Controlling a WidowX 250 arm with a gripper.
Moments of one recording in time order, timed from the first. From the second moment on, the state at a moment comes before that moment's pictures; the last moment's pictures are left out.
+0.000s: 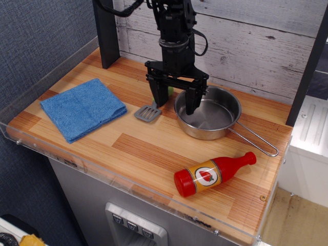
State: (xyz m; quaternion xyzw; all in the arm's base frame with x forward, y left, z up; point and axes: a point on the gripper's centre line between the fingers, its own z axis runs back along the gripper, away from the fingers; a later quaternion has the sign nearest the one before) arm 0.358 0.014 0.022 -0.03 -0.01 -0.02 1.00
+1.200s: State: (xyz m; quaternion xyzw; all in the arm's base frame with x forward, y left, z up) arm 0.364 -0.003 0.038 -0.03 0.00 -0.06 1.00
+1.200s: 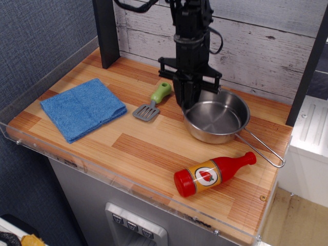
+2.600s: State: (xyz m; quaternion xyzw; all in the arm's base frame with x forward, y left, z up) arm 0.271 0.108 0.166 0.02 -0.02 0.08 1.00
